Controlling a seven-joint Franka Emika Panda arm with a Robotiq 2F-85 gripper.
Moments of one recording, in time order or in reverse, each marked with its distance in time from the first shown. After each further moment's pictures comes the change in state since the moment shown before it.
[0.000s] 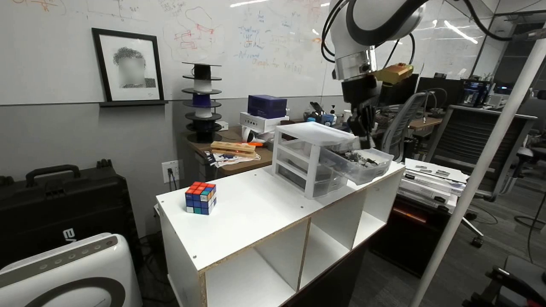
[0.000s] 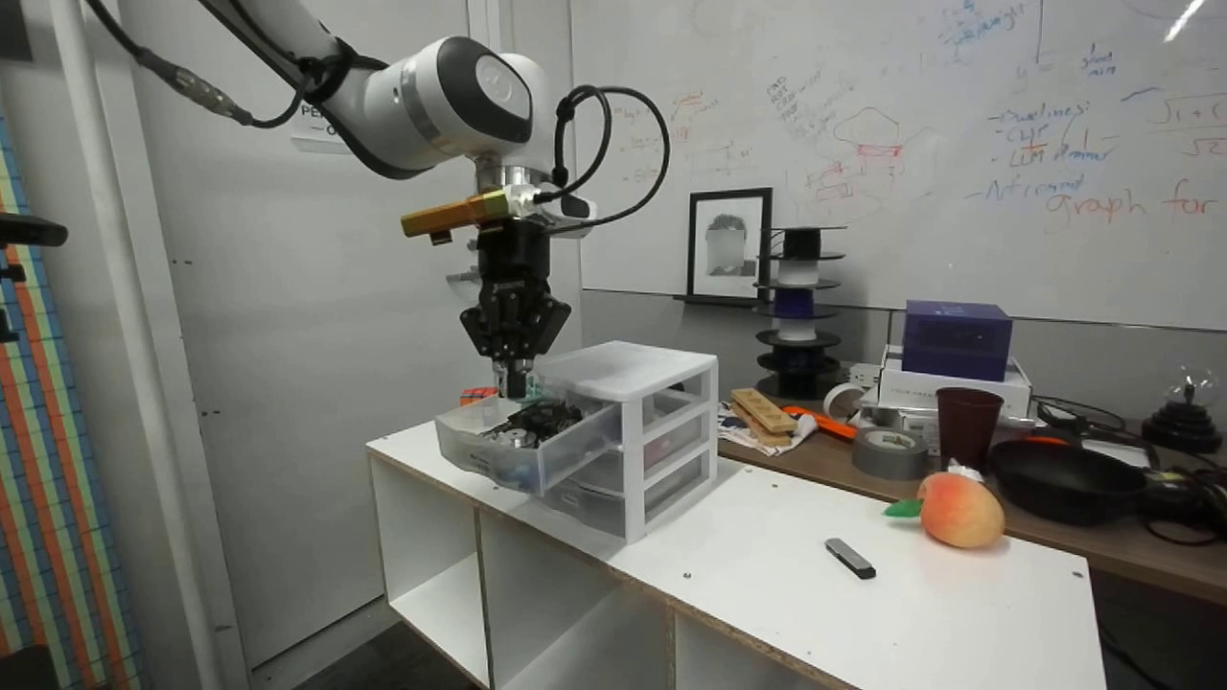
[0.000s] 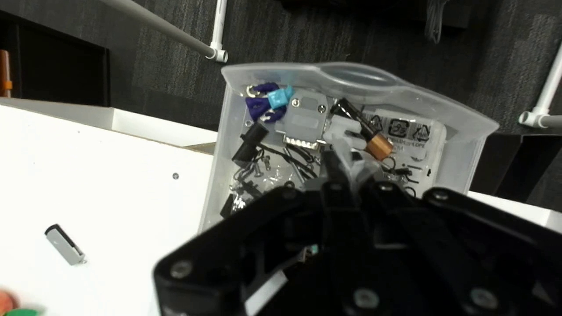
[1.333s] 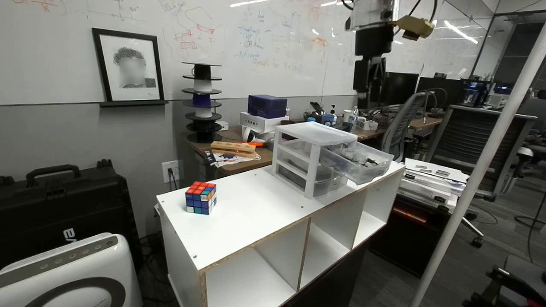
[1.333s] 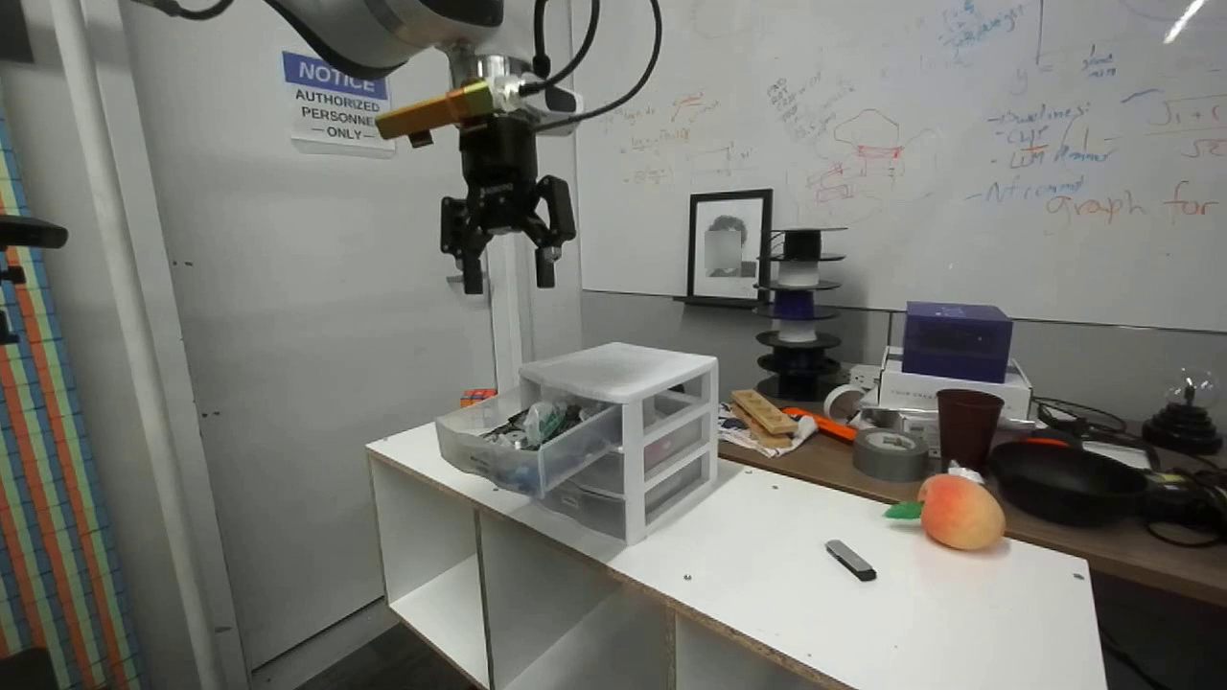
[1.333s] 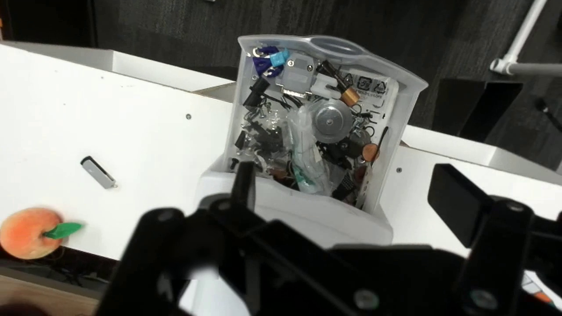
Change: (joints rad) arm -0.018 -0.193 0.001 -0.013 0.077 0.007 -0.085
